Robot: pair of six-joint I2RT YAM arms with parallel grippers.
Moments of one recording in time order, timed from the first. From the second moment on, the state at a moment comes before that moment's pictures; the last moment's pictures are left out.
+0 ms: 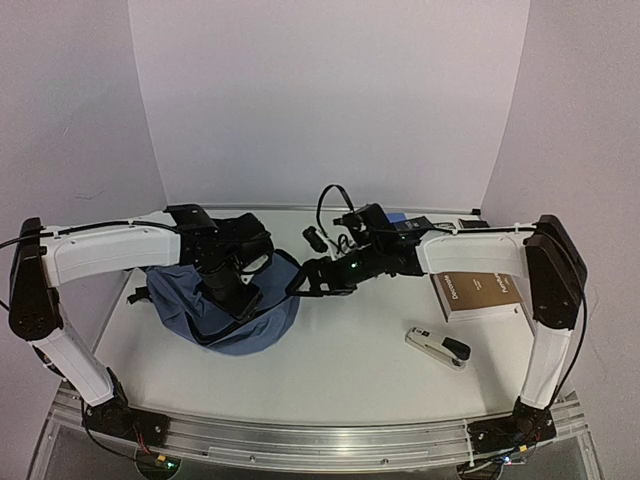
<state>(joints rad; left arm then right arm) -0.93 1.60 1.33 -1.05 -0.18 -0.33 0.81 1.91 1.38 -0.19 -0.58 0.43</state>
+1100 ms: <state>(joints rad) -0.86 1.45 1.30 -0.89 -0.18 -0.34 0.83 2.13 1.45 -0.16 -0.51 0.45</state>
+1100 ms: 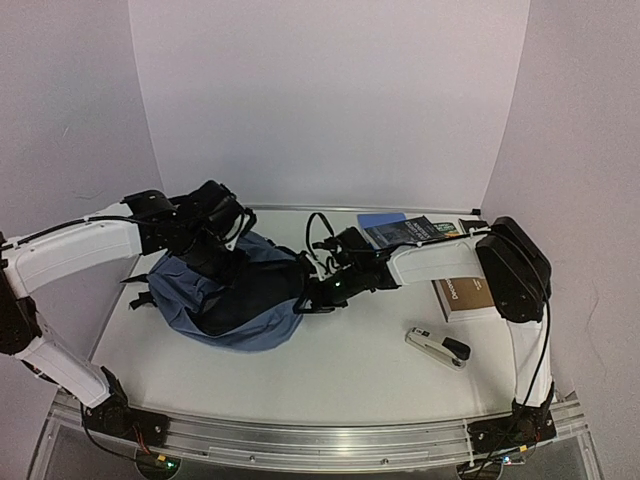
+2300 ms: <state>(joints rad) -0.19 1.87 1.23 -0.63 0.17 -0.42 0.72 2.05 1.42 -0.33 -0.34 0.18</state>
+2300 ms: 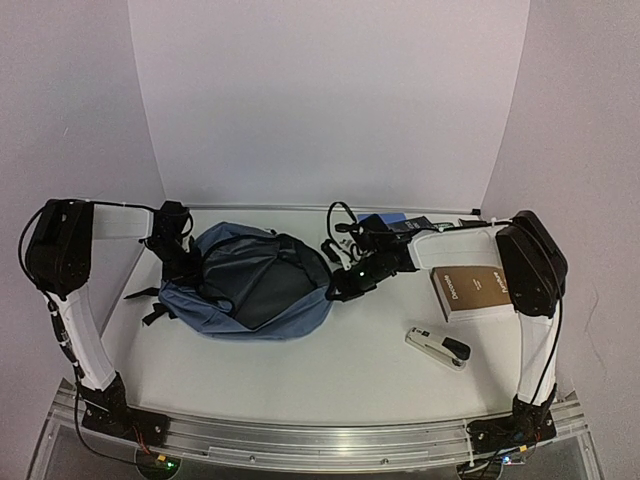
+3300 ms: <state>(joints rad) -0.47 1.85 1.60 -0.71 0.05 -0.25 0.71 2.06 1.64 -0.40 -0.23 0.18</state>
